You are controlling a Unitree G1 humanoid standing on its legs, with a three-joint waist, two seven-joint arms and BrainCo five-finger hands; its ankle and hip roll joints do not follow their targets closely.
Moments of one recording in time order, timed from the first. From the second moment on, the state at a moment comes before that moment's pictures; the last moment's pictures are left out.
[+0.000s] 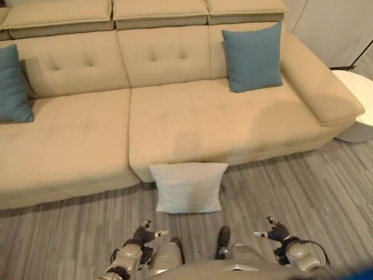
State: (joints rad) left arm -0.05 0.25 -0.23 1.20 -0.13 -0.12 0.07; right arm -0.02 -0.30 0.35 1.06 0.02 -0.10 -0.09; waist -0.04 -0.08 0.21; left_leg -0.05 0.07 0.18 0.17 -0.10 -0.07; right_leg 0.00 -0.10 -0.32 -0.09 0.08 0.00
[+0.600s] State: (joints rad) left arm -0.01 0.26 -0.24 1.17 -0.13 -0.12 0.07; right arm 0.00 -0.27 0.36 1.08 0.02 -0.10 -0.08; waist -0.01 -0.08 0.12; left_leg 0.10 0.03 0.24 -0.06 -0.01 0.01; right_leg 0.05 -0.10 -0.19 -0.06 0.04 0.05
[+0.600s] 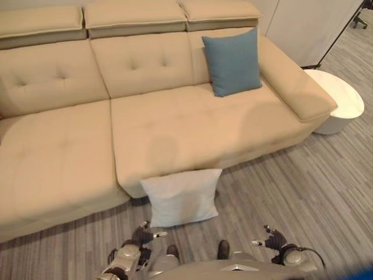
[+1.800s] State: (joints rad) left arm -0.15 0.25 -0.30 1.06 -0.18 -0.14 0.14; right arm -0.14 -0.37 0.34 1.11 0.02 -0.10 -0.16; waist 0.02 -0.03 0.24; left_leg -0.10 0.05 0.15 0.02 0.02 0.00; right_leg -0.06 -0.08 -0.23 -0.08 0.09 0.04
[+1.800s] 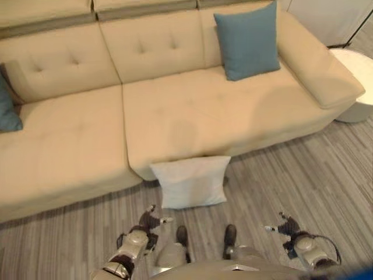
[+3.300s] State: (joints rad) left arm -0.92 0.50 -0.19 0.88 -0.43 -0.21 0.62; right arm -0.90 -0.57 0.30 0.69 0.02 -0.18 -0.60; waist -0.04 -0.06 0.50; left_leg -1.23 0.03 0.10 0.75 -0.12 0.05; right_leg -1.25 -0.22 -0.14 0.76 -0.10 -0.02
